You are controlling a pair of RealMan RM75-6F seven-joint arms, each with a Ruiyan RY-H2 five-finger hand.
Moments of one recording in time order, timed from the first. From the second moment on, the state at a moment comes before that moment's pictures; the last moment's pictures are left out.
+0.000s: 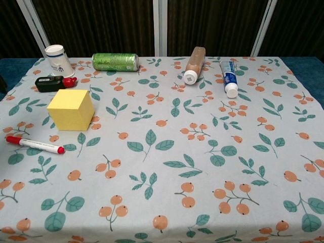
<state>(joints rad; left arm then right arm) -0.31 -1.31 -0.01 -1.39 1.67 1.28 -0.03 0.07 -1.08 0.08 -1.65 -1.52 1.52 -0.07</state>
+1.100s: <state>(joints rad) -0.41 -1.53 -0.02 -1.31 1.41 1.04 0.33 0.07 -1.08 0.08 -1.63 -1.50 1.51 -0.06</state>
